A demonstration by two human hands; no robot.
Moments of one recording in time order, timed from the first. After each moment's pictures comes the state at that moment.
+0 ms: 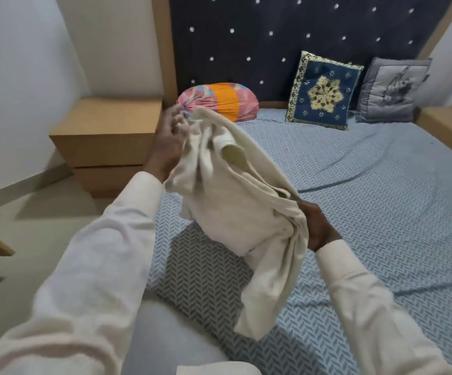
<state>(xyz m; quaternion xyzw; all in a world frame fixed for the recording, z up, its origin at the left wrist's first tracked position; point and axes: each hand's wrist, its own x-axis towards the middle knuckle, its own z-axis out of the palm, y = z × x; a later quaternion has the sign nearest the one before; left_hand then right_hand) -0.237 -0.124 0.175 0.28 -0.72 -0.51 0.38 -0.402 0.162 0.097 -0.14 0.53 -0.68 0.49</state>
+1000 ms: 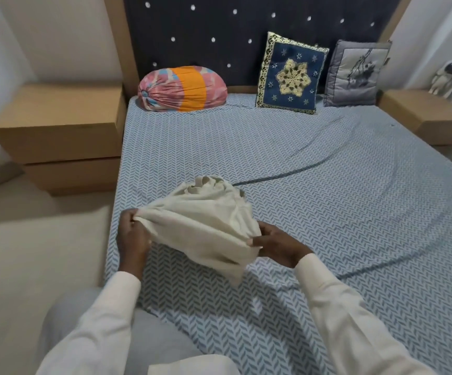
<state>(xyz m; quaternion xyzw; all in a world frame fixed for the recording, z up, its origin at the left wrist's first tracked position) -0.188 -0.030 0.005 0.51 -0.60 -0.49 0.37 -0.422 0.204 0.007 -0.21 0.59 -0.54 0.56</state>
